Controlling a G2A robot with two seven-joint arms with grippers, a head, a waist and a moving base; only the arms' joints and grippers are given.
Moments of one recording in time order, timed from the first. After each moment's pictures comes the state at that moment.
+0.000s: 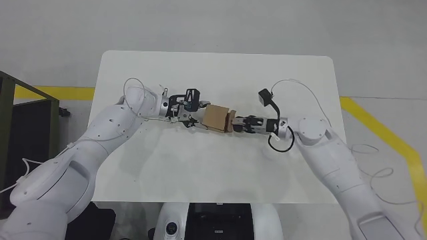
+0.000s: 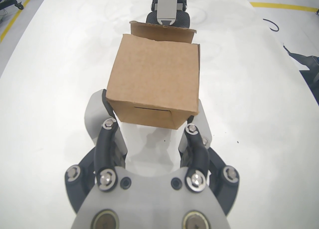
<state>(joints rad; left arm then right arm) 0.65 -1.08 -0.57 -0.86 1.77 -0.98 0.72 -0.98 -1.21 0.97 -1.09 0.27 -0.22 1.02</state>
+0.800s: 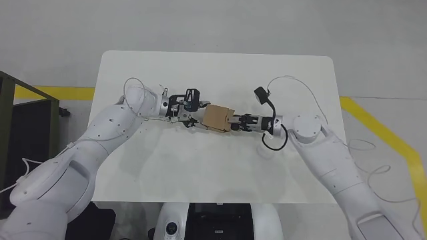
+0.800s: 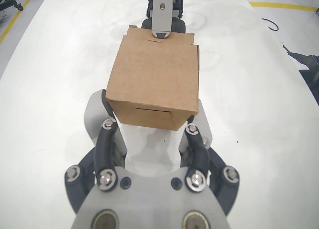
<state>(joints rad) 0.65 -1.07 -0.57 -0.87 1.78 -0.98 0.73 -0.98 -1.22 0.95 -1.15 0.20 -0.15 0.95</state>
